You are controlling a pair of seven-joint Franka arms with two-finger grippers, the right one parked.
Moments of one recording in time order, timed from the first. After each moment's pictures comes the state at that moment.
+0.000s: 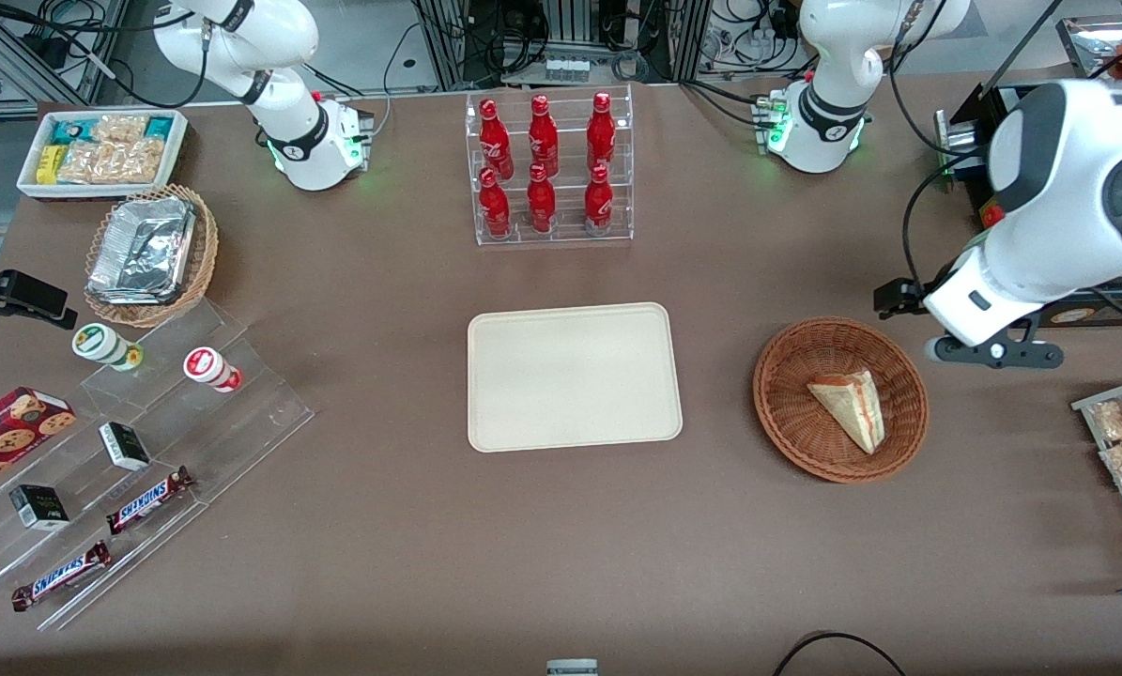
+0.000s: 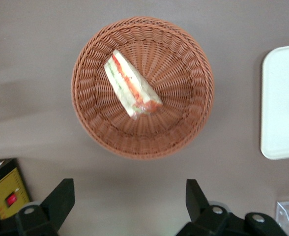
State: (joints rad) arm 0.05 0.09 -0.18 -1.83 0.05 1.77 -0.03
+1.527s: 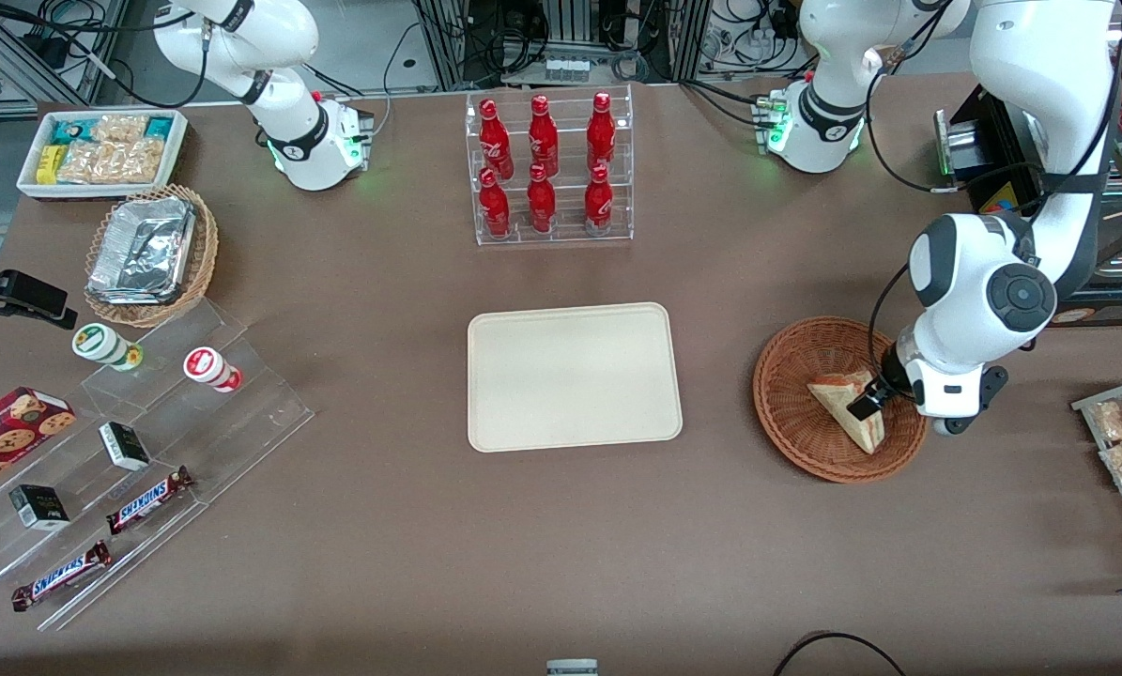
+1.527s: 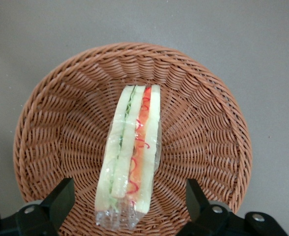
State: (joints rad) arm 0.04 0.27 -0.13 -2.07 0.03 2.33 -0.85
